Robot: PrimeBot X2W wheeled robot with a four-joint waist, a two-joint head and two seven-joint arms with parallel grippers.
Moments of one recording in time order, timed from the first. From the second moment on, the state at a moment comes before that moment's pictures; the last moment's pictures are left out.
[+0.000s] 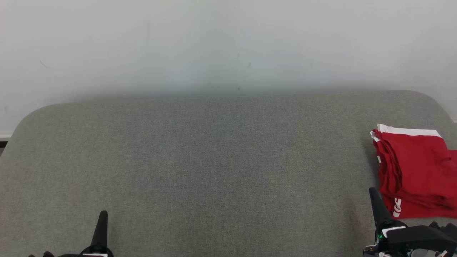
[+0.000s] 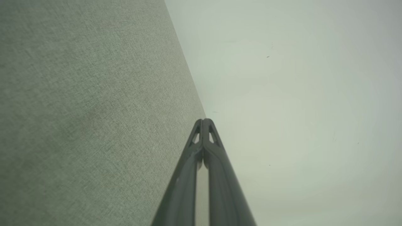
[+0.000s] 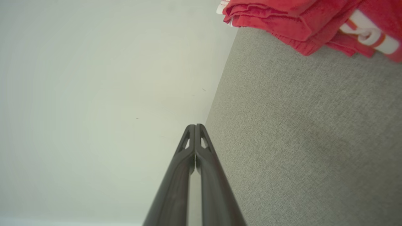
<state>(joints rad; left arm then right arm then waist) -0.05 0.05 0.10 0.24 -1.33 -0.13 0.04 -0.08 -0.07 -0.07 0.27 1.36 0.13 0.06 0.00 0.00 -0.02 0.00</state>
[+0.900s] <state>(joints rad) -0.09 0.05 0.11 0.25 -1.54 -0.13 0.09 -0.10 -0.06 -0.10 0.25 1.54 0.13 0.10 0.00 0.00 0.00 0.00</state>
